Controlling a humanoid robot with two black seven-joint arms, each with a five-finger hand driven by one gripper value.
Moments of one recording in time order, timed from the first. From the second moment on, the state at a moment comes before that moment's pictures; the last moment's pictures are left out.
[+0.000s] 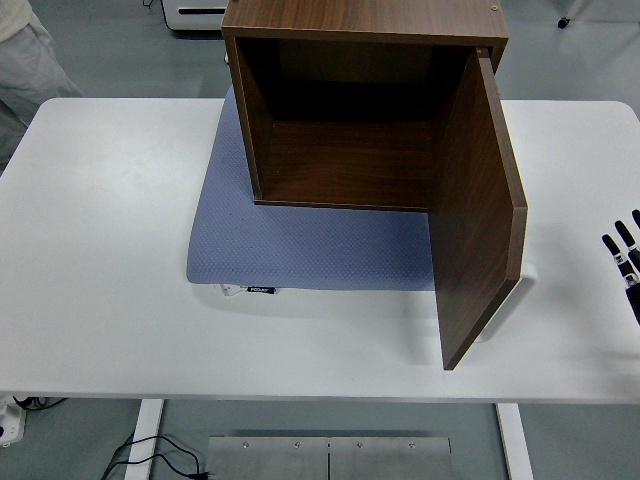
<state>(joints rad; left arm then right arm) 0.15 0.00 -0.17 -0.19 0.09 0.12 -0.04 -0.15 -0.29 1.57 1.28 -0.46 0.49 0.30</state>
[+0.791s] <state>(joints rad) 0.15 0.00 -0.17 -0.19 0.09 0.12 -0.04 -0.15 -0.30 1.54 1.33 -0.47 0.52 0.29</state>
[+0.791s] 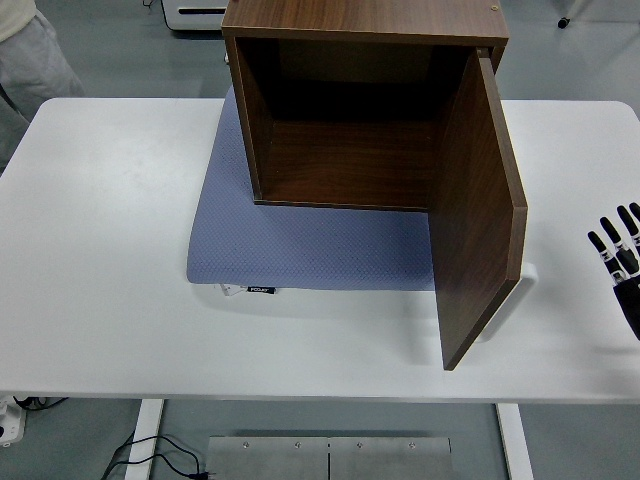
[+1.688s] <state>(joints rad) 0.15 0.00 -0.17 -0.19 0.09 0.12 -0.04 -0.15 -0.36 1.35 1.42 -0.58 0.61 0.29</state>
